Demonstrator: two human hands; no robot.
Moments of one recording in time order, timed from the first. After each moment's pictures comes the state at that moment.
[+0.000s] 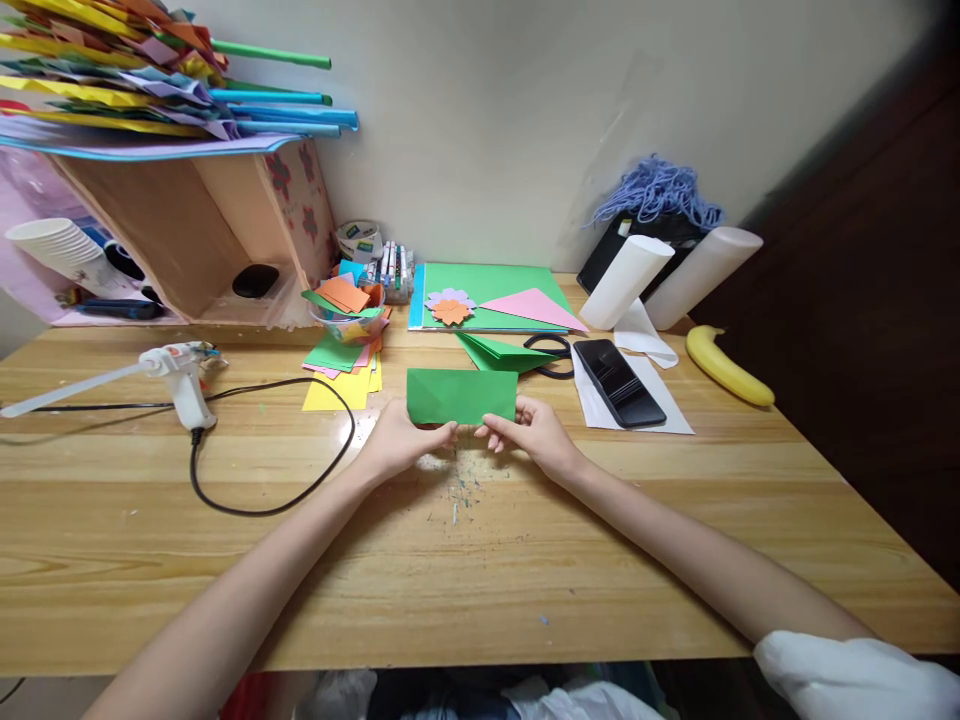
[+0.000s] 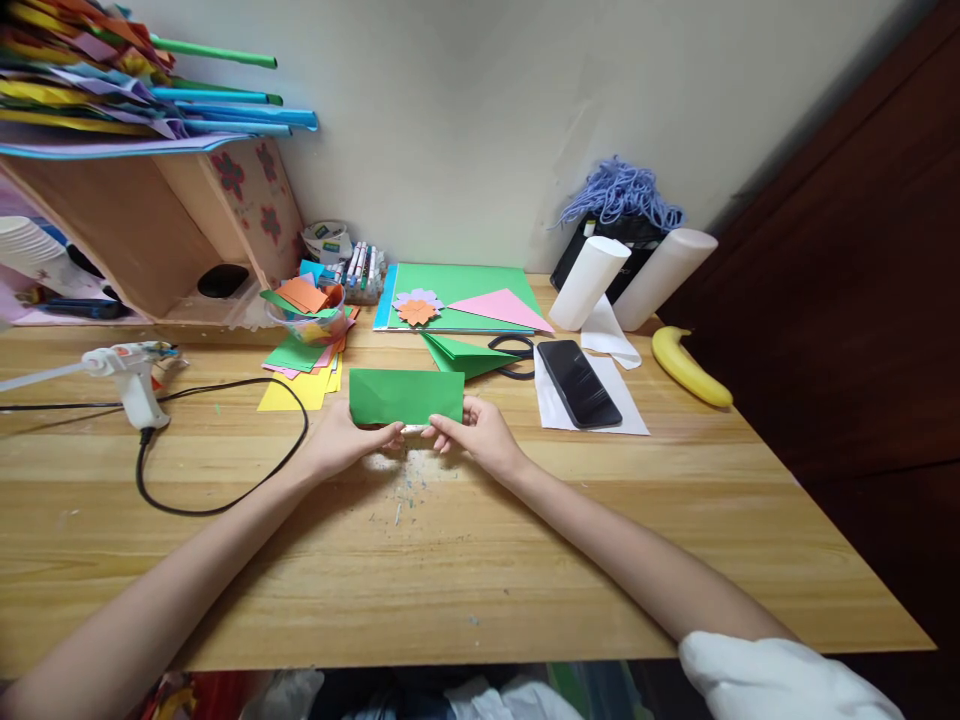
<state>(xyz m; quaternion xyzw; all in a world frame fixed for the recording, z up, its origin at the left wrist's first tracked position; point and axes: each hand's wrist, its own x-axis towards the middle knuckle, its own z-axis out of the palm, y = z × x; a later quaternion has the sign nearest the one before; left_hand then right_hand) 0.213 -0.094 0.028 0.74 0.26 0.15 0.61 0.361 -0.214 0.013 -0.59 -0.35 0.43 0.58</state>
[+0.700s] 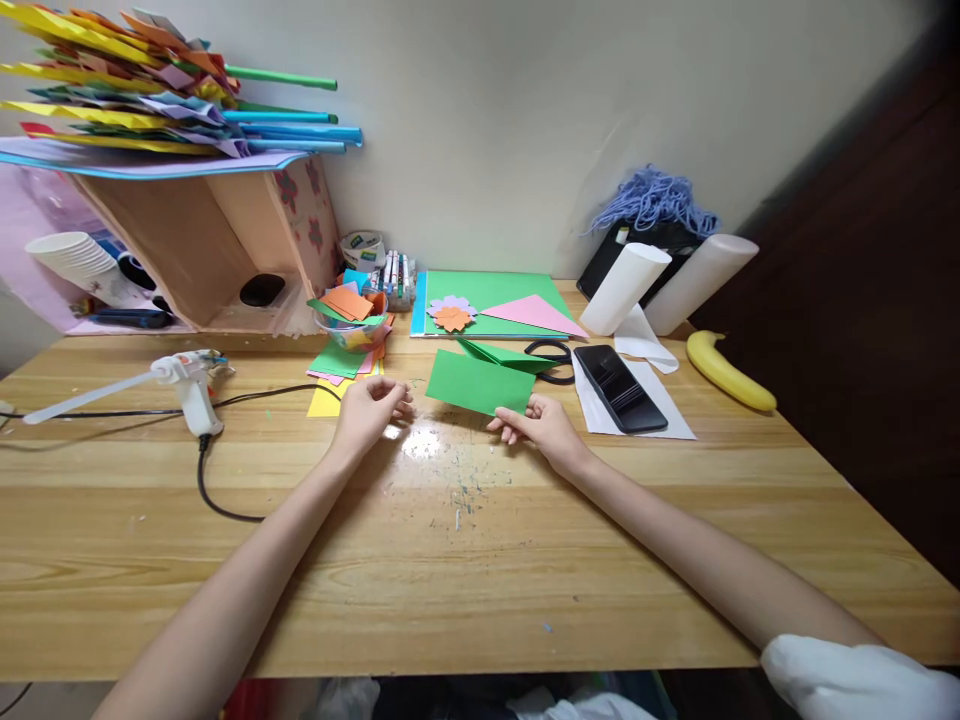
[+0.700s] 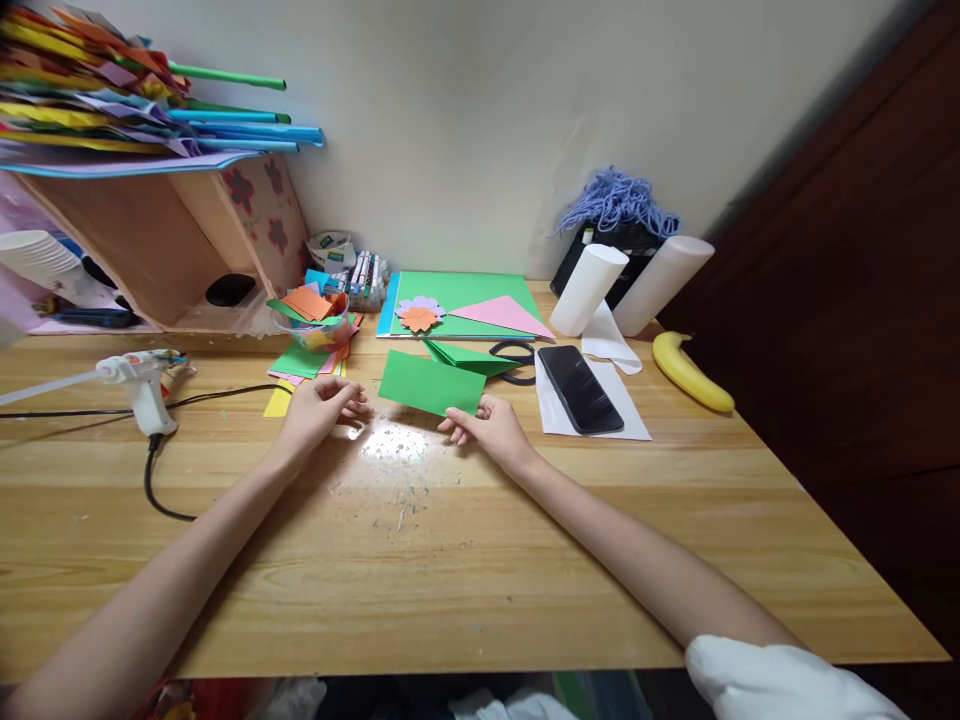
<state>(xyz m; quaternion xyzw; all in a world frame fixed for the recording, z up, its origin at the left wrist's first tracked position) 0.208 -0.048 0.021 0.64 0.39 0.26 0.60 0.380 -0.211 0.006 -0.62 -0.33 0.40 0.59</state>
